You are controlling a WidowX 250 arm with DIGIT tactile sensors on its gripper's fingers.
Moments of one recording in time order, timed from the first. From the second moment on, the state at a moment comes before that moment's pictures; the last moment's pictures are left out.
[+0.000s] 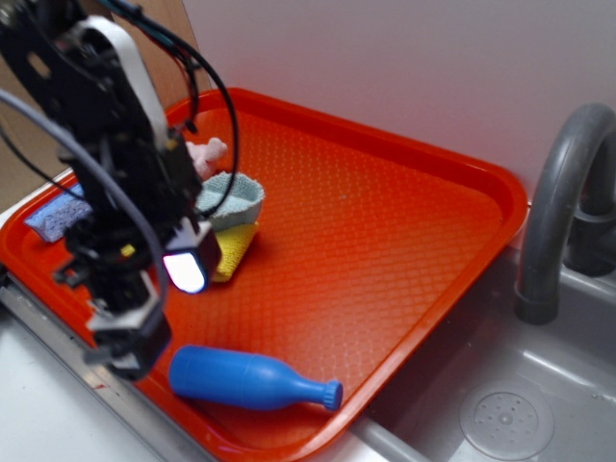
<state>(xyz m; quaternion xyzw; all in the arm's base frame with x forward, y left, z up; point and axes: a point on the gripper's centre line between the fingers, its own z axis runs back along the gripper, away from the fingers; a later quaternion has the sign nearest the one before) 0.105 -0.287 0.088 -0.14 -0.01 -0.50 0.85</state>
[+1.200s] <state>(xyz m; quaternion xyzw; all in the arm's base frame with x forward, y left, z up) 0.107 -0.318 0.035 -0.13 0.02 -0.51 0.85</state>
